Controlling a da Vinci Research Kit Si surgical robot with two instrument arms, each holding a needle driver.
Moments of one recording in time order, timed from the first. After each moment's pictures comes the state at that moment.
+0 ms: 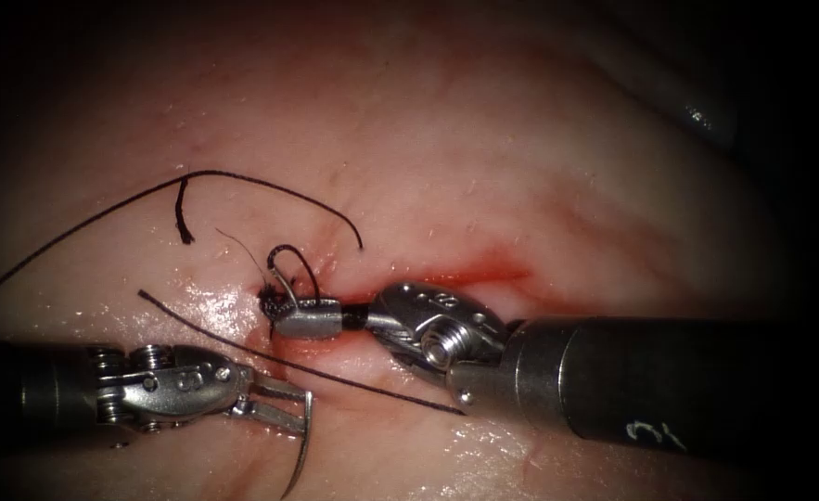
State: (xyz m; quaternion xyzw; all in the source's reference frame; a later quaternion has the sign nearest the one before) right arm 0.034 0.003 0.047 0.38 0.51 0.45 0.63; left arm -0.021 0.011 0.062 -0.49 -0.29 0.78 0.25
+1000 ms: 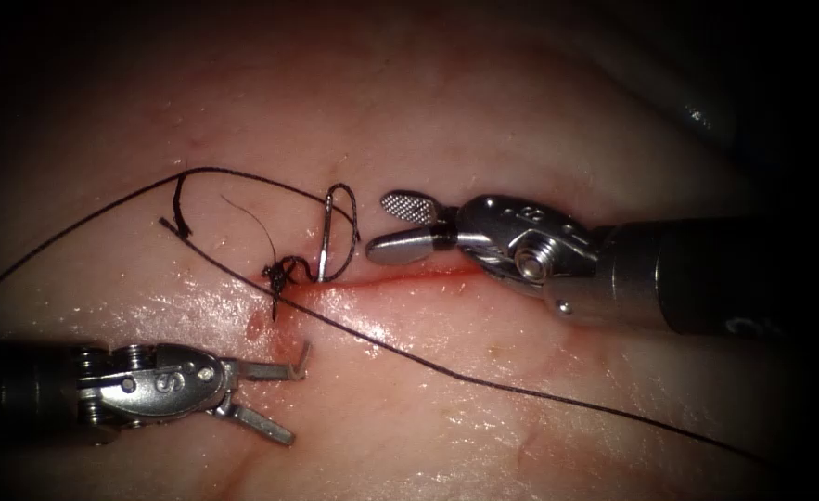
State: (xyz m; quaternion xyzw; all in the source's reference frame) right arm 0.028 0.013 0.049 0.18 0.50 0.41 0.75; left arm -0.019 0.012 0.061 -0.54 -0.24 0.78 0.19
